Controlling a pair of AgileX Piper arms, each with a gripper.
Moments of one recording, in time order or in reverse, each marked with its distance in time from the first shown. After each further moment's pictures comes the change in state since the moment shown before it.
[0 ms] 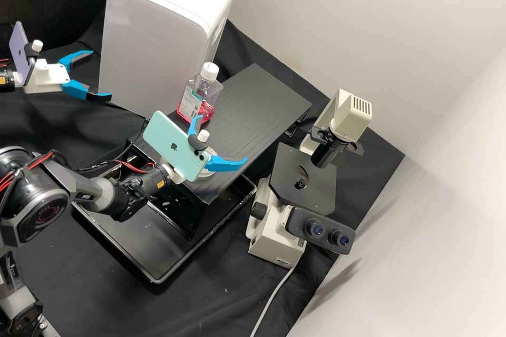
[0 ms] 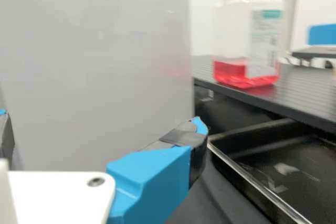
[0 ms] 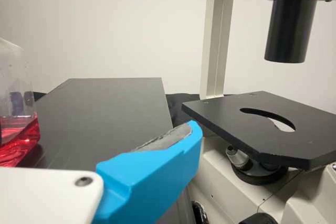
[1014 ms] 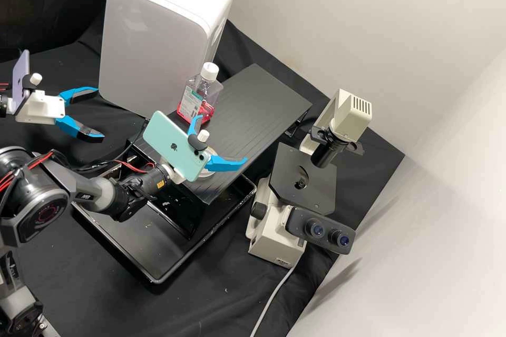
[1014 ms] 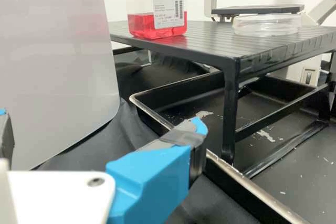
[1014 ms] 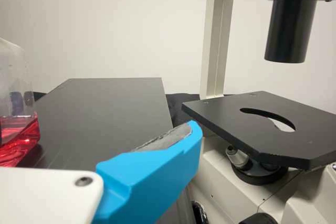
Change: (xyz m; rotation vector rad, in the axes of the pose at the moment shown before) left arm -0.019 -0.035 0.040 0.026 -0.142 -0.143; right arm 0.000 0.000 0.000 0.000 0.000 0.000
